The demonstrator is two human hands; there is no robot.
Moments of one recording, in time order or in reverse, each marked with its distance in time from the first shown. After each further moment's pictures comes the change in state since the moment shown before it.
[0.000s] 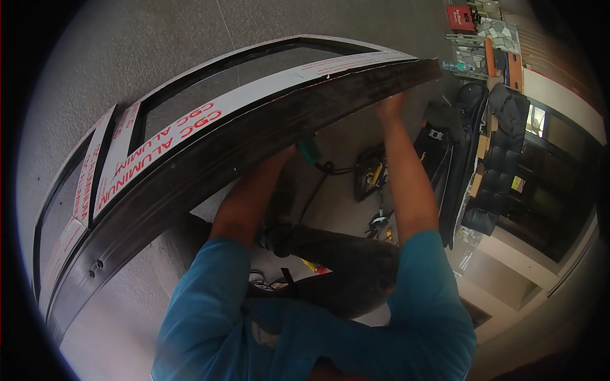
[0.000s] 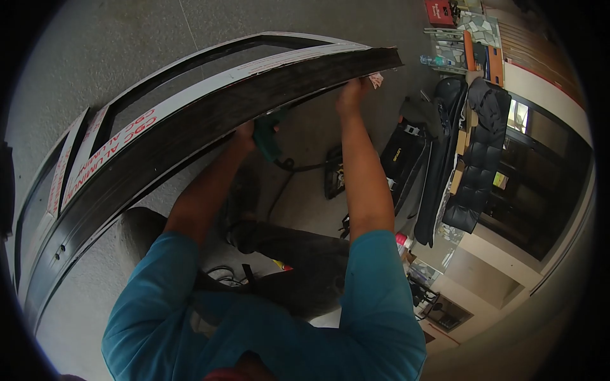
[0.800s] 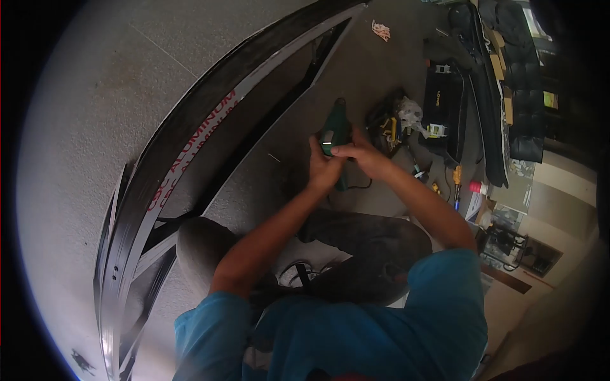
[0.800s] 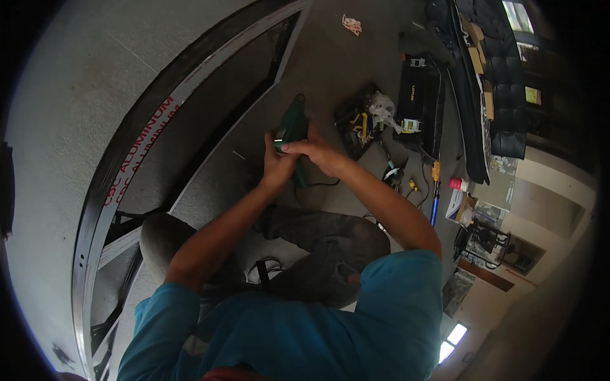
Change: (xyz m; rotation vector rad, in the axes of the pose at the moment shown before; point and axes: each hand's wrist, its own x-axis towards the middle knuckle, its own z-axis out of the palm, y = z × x) left_hand -0.131 -0.106 0.127 0.920 0.251 0.121; right_hand -0.232 -0.136 -0.025 -0.228 -0.357 0.857
